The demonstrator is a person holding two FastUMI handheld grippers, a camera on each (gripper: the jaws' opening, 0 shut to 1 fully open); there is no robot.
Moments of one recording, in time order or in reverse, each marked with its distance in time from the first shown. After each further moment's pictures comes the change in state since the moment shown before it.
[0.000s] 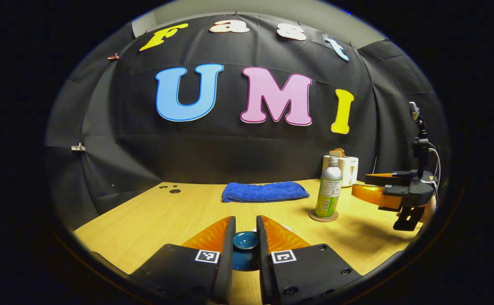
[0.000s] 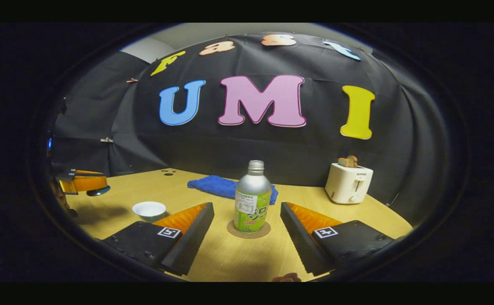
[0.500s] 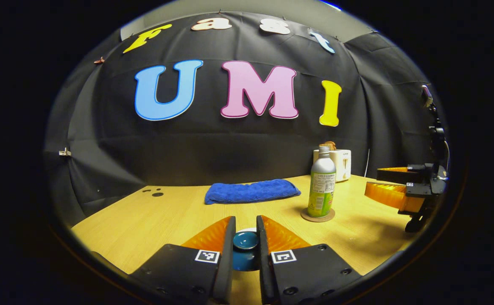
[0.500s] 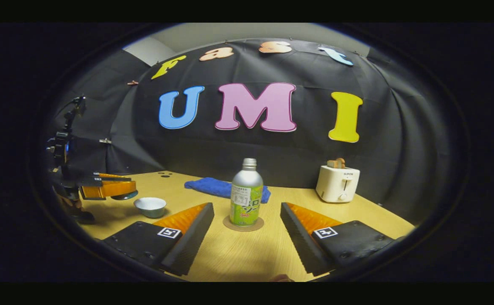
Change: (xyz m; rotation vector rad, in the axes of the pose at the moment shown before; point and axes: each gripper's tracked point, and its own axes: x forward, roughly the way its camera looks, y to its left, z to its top) left arm 0.049 -0.041 -0.020 0.068 0.000 -0.076; right arm -0.025 -0.004 -0.023 0.013 -0.027 -0.041
